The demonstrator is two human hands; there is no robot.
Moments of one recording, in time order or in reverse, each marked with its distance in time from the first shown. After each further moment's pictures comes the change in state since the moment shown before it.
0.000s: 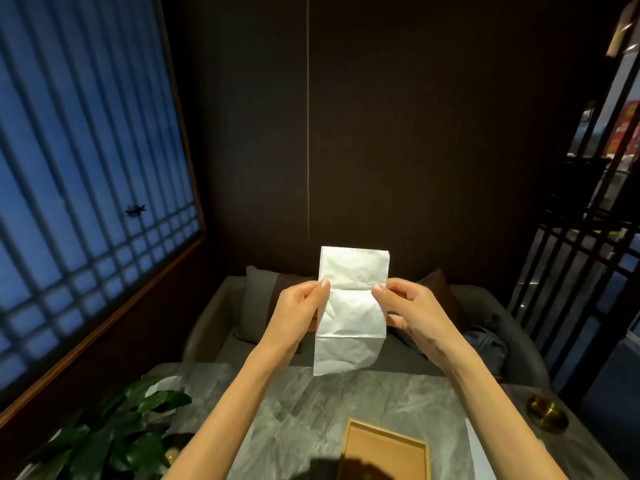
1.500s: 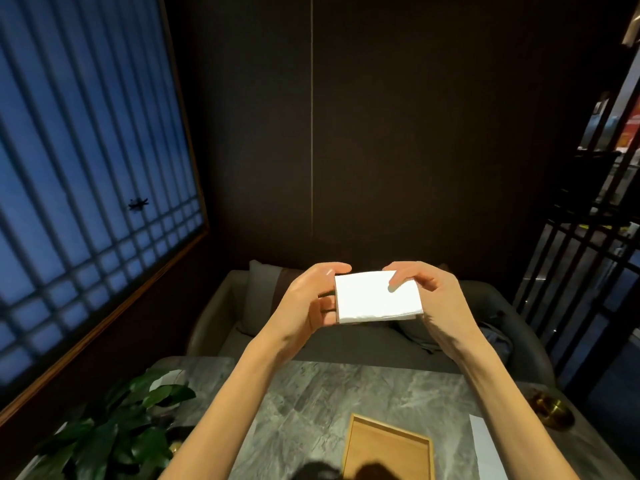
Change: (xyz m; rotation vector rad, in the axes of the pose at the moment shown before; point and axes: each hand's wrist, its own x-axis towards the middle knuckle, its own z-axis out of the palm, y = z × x) left_hand 0.000 0.019 -0.001 -0.317 -0.186 -0.128; right_hand -0.001 -0.007 -0.010 -0.042 0.045 -0.375
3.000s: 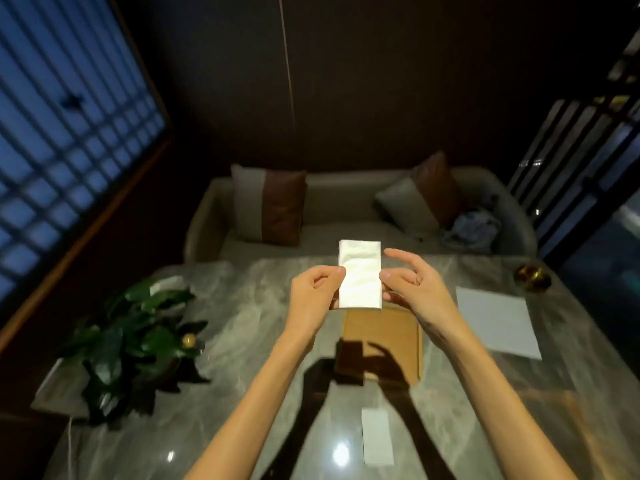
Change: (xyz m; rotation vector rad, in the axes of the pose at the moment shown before) left_hand -0.055 -0.154 0.014 0.283 0.357 -0.241; right_hand -0.122 0.098 0.023 0.033 0.146 0.645
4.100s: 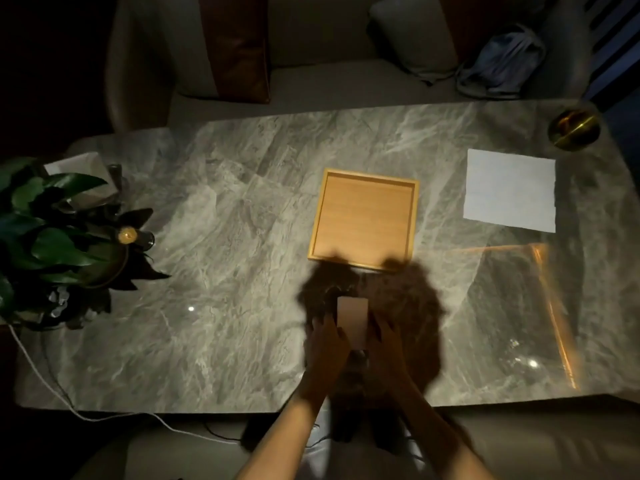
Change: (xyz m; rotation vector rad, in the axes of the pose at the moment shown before) left_hand -0.101 -0.319 0.084 0.876 -0.278 -0.556; right_hand -0.119 0.361 0.007 -0.472 0.100 0.627
